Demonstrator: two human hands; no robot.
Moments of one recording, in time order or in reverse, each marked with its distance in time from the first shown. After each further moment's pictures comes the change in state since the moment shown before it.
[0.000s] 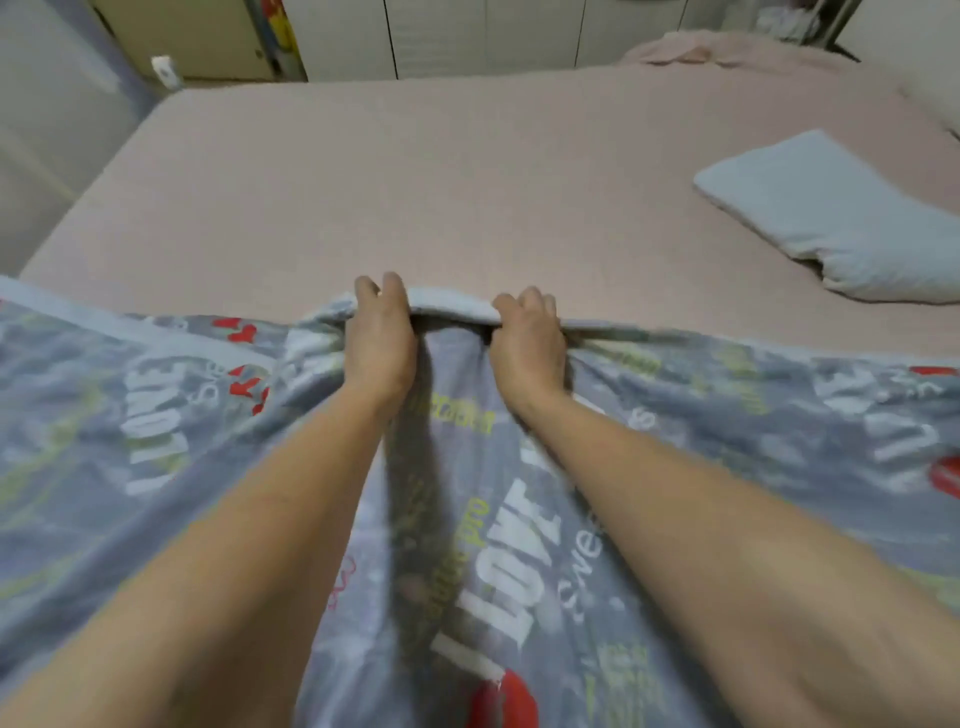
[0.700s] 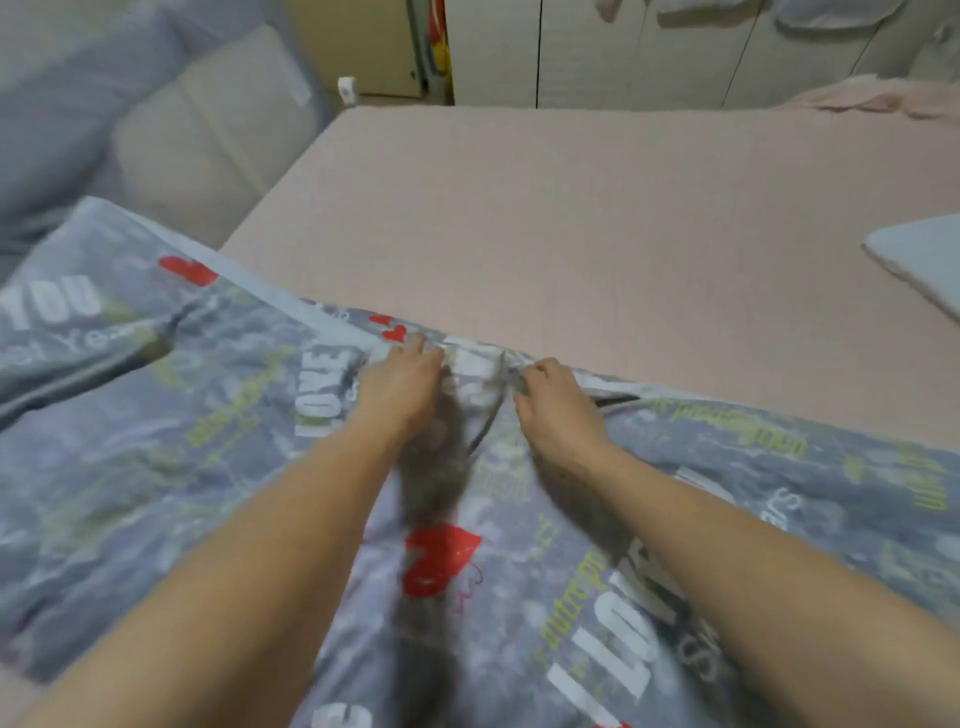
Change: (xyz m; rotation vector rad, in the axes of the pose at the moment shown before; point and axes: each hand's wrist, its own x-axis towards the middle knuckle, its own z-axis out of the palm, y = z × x) left_hand -0.017 -0.126 -0.066 0.460 -0.360 0.015; right_hand -0.024 -0.074 0.054 0.013 -0.409 -0.337
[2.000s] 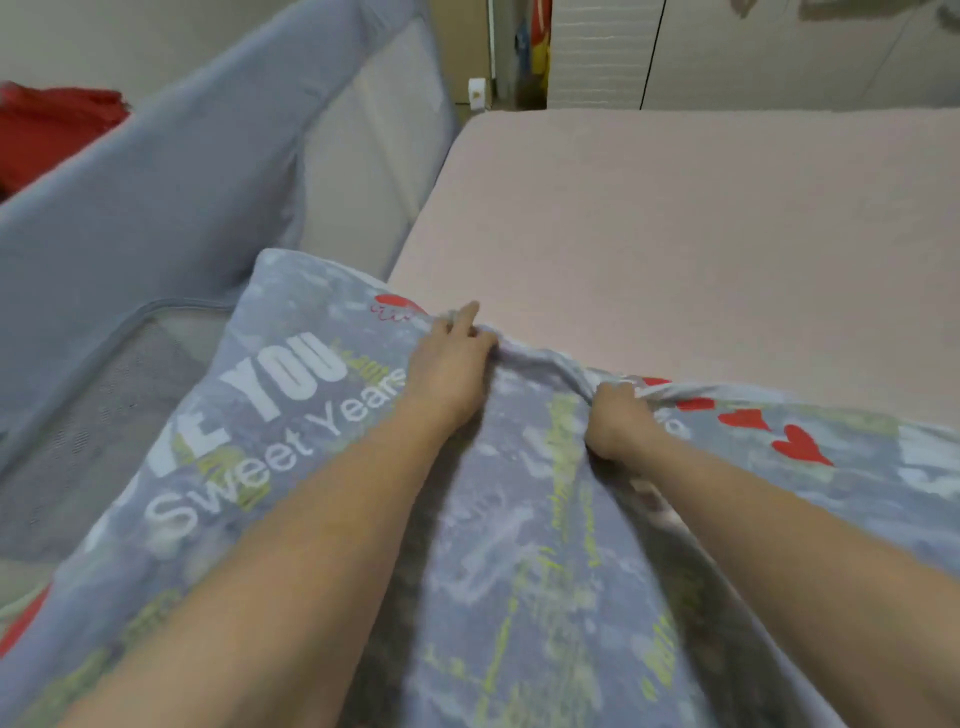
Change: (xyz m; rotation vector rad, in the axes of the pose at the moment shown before) left_hand 0.145 -0.414 0.069 -0.125 0.105 0.107; right_hand 0.257 -0.289 0.187 -0.289 -0.276 0.326
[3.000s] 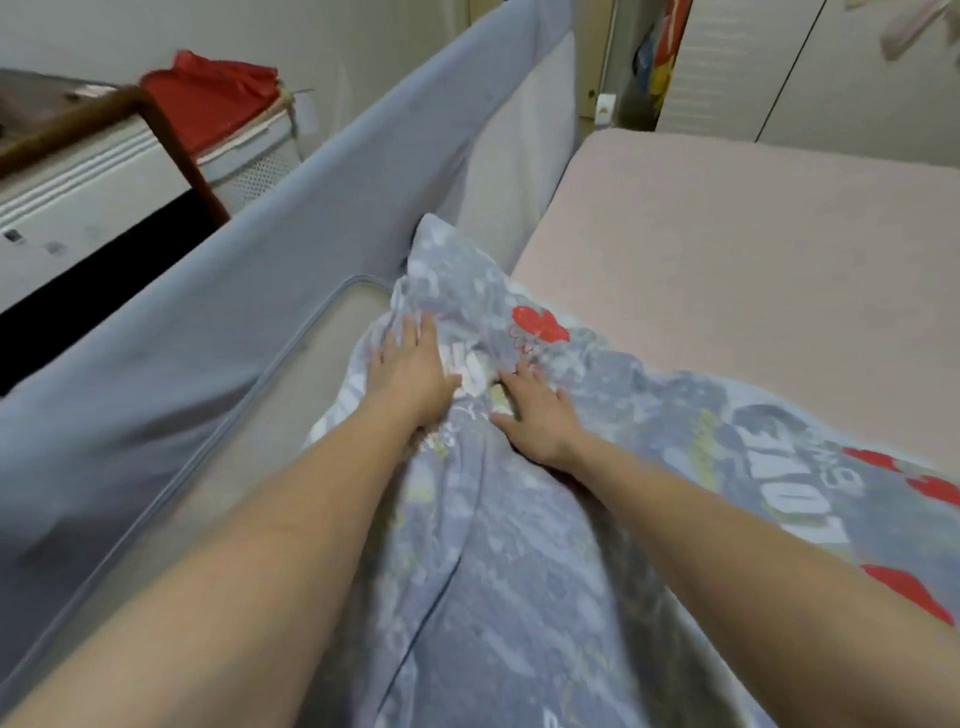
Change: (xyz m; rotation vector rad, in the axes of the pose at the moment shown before) left_hand -0.075 -0.175 -0.030 -0.162 -0.160 -0.476; right_hand -0.005 -0.219 0.004 0.250 -0.026 -0.492
